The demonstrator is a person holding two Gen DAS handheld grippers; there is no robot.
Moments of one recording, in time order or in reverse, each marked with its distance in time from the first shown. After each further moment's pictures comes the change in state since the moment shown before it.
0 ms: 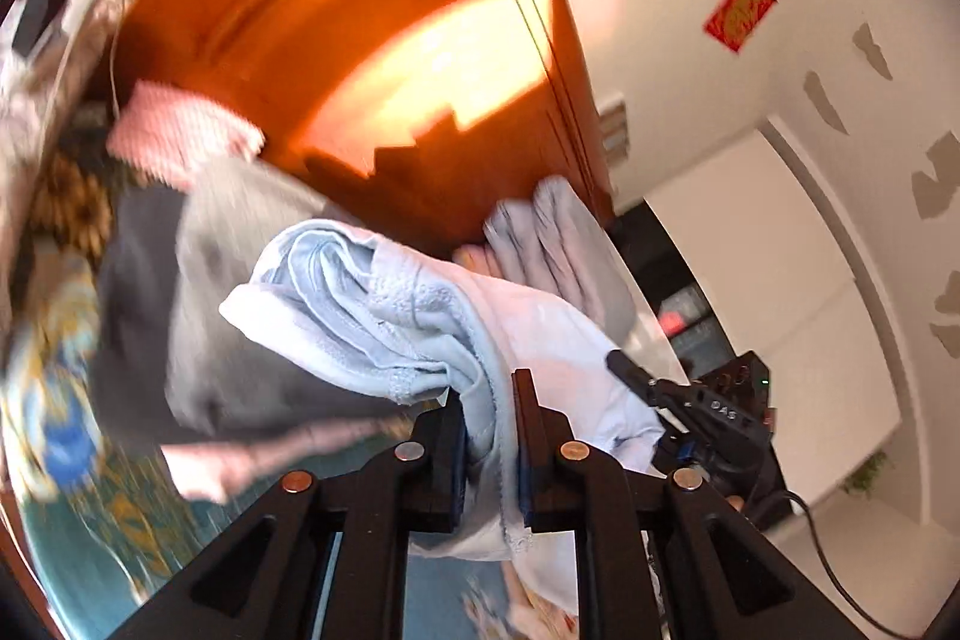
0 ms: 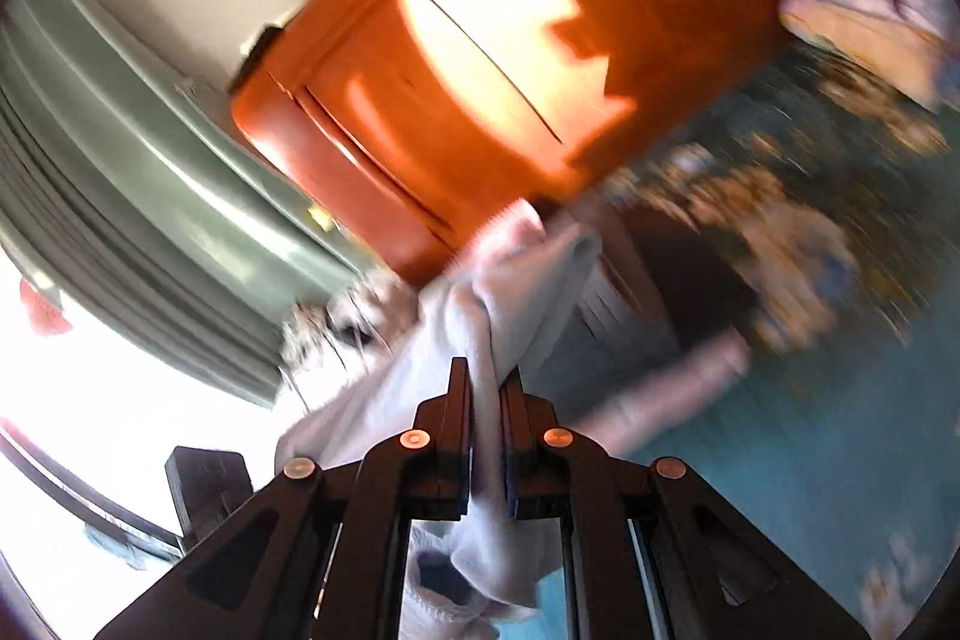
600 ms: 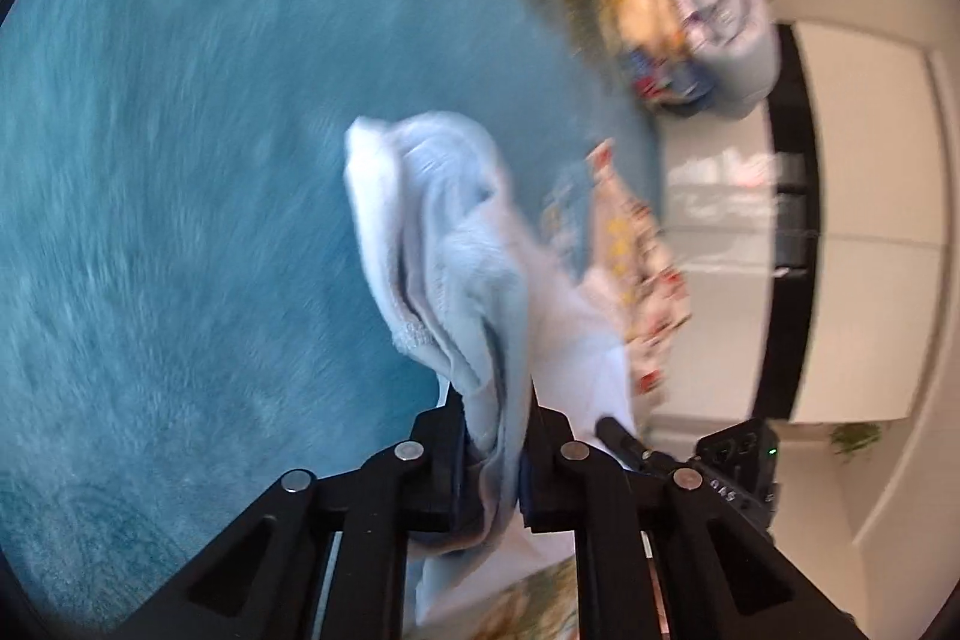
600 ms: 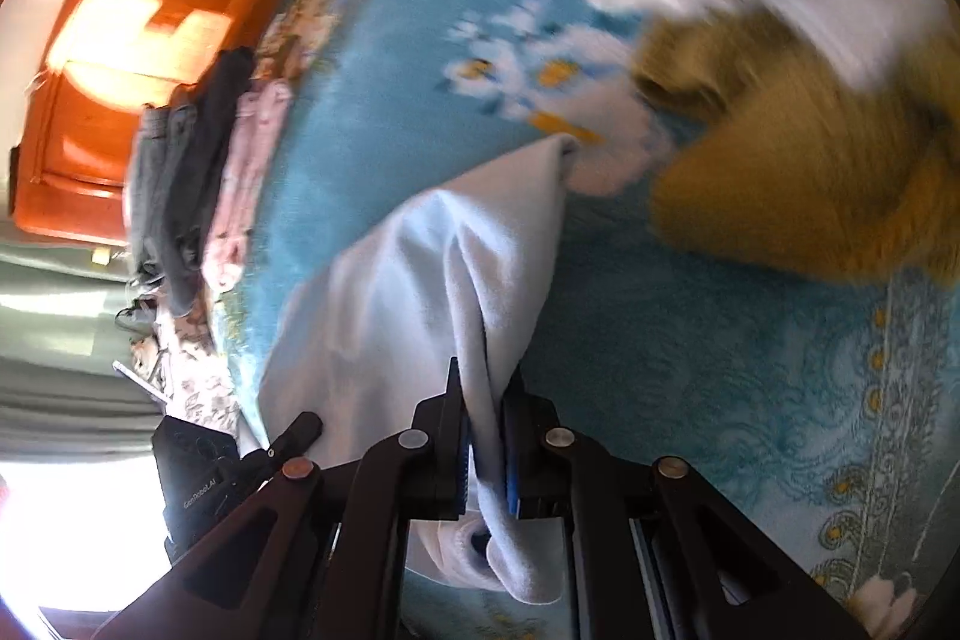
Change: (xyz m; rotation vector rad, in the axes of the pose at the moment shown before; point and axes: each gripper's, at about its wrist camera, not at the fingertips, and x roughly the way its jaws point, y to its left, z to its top) left arm 0.055 0.032 -0.381 -0.348 0.593 0.099; right arm -0.194 -0.202 -0.359 0.594 0.142 -0.377
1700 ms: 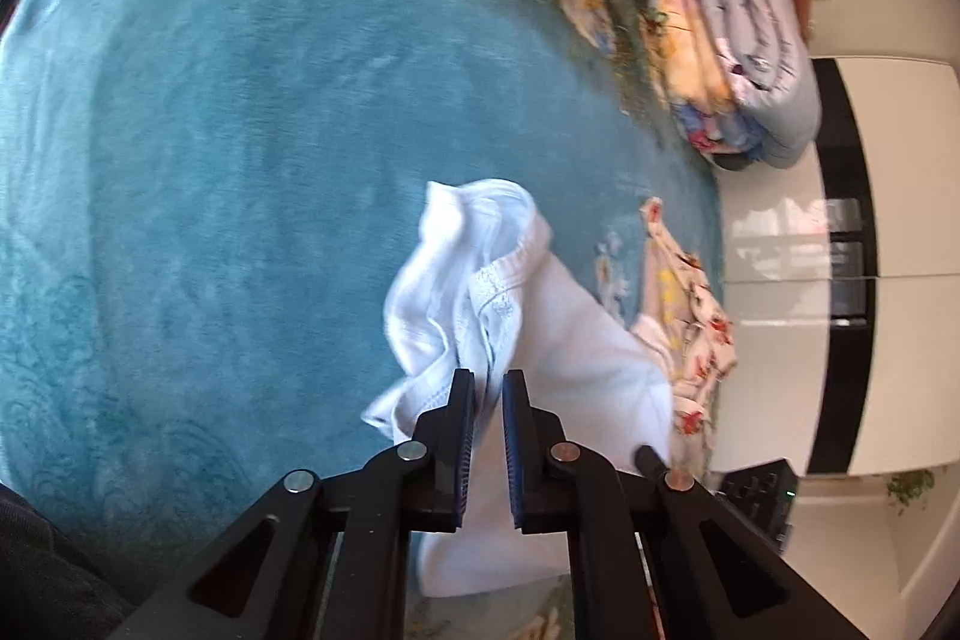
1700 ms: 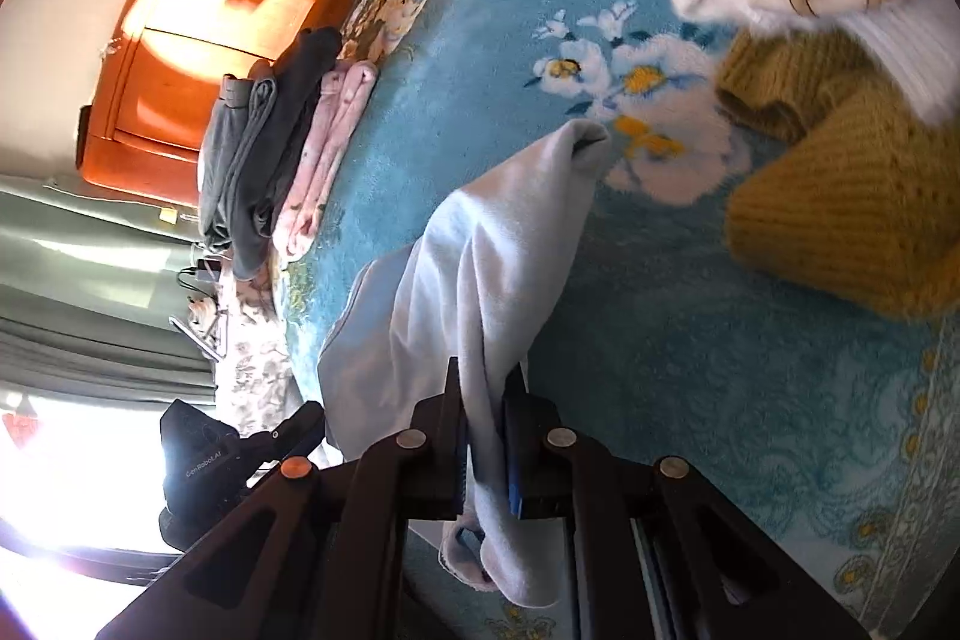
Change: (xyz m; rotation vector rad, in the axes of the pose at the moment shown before) left arm -0.018 0.001 -0.022 -0.038 -0.126 0.259; right arm 0.006 -0.014 -0.008 -0.094 0.046 0.137
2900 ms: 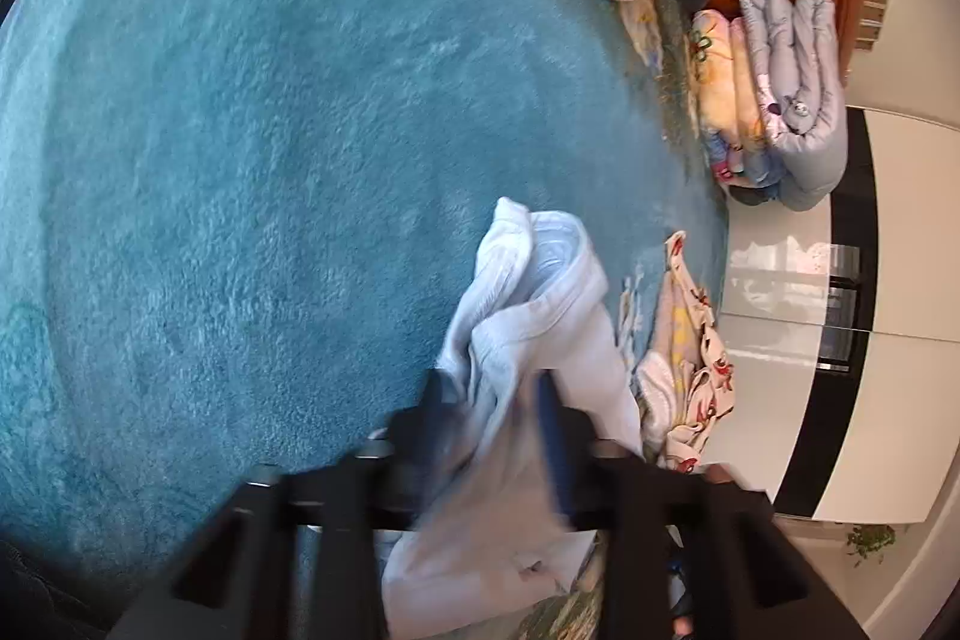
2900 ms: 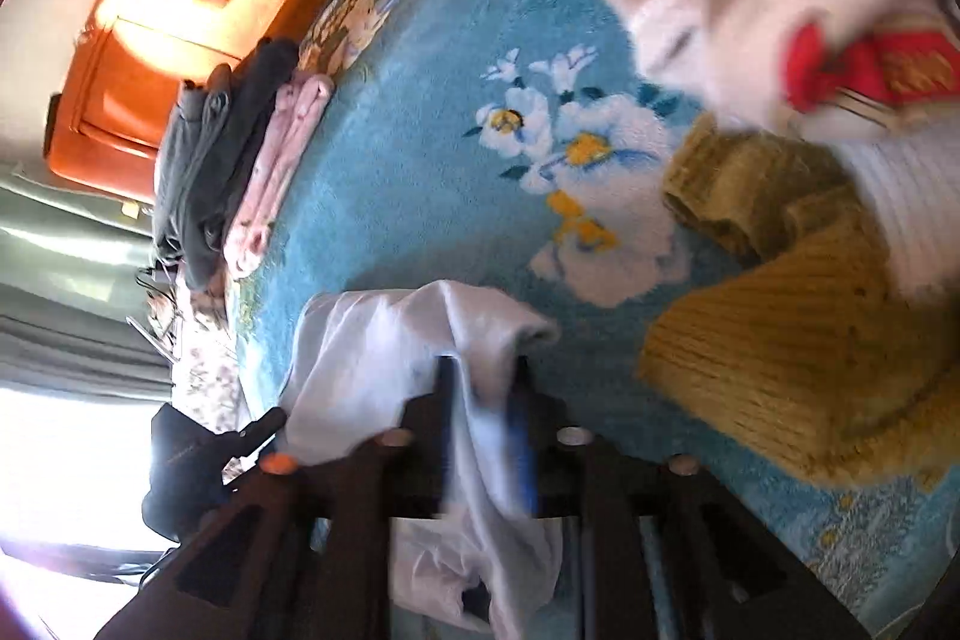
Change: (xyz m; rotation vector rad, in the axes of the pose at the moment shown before) left arm 0.024 0.031 0.017 -0.133 0.046 -0.054; right arm -0.002 -0.028 0.044 -0.041 0.004 -0.085
